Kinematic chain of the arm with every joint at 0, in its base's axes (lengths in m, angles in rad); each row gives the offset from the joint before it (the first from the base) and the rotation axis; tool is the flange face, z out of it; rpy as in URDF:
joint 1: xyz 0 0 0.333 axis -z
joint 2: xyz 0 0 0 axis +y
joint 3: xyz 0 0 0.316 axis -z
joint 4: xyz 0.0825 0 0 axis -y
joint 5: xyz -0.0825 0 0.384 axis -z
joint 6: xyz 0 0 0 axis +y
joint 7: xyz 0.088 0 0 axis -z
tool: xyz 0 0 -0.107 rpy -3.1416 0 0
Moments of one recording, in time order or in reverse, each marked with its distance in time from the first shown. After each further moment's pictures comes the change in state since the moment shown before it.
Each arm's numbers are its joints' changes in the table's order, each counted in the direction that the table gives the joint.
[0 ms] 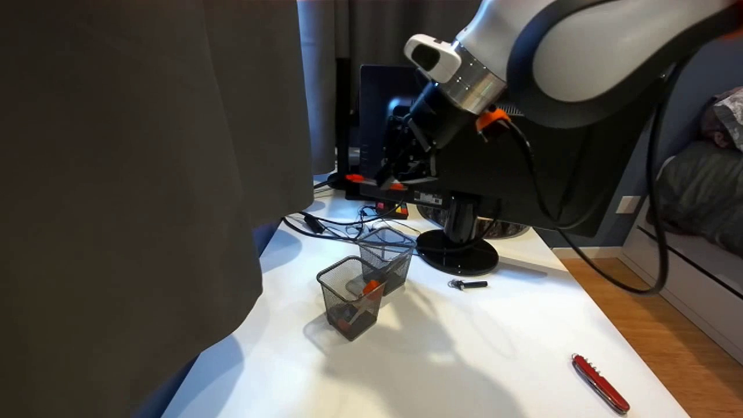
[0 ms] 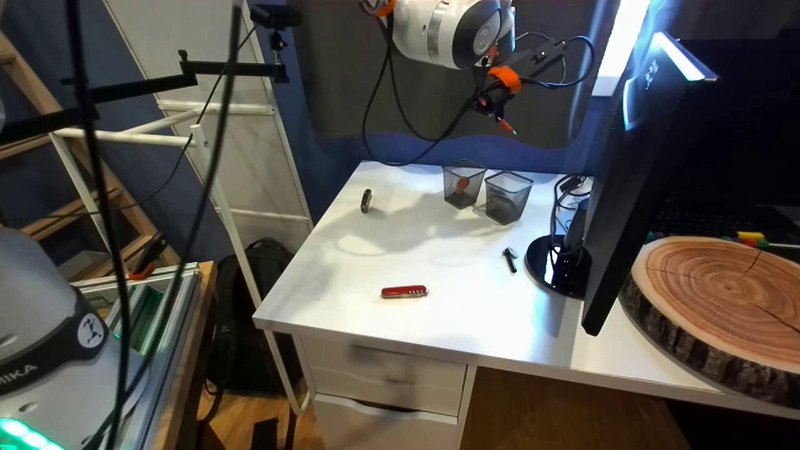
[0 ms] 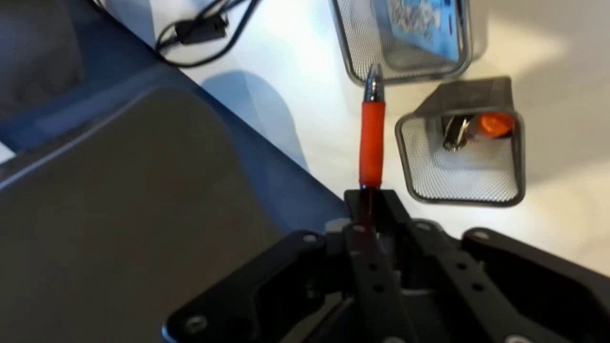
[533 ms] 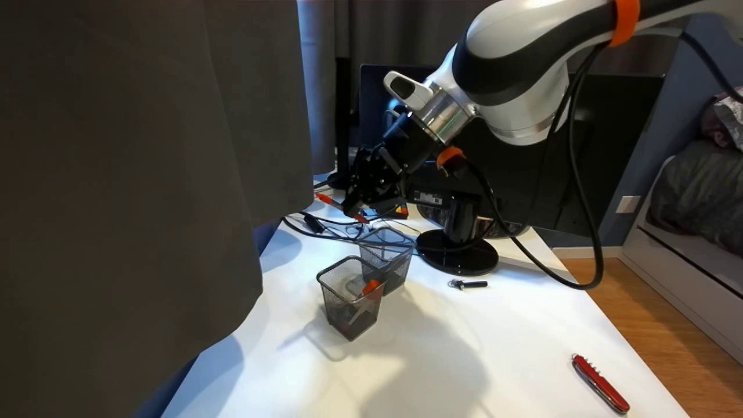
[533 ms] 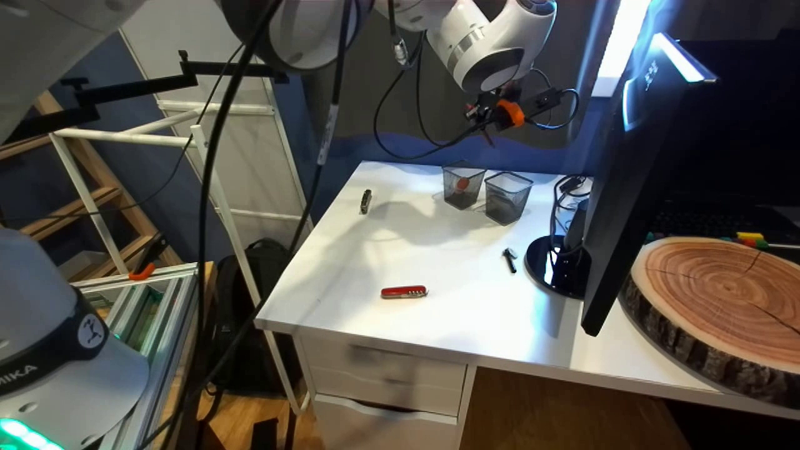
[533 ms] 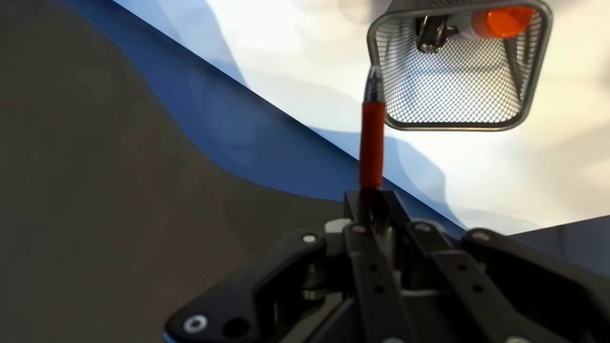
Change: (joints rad) arm 0.090 0.304 -0.237 0.318 -0.284 0.242 -0.367
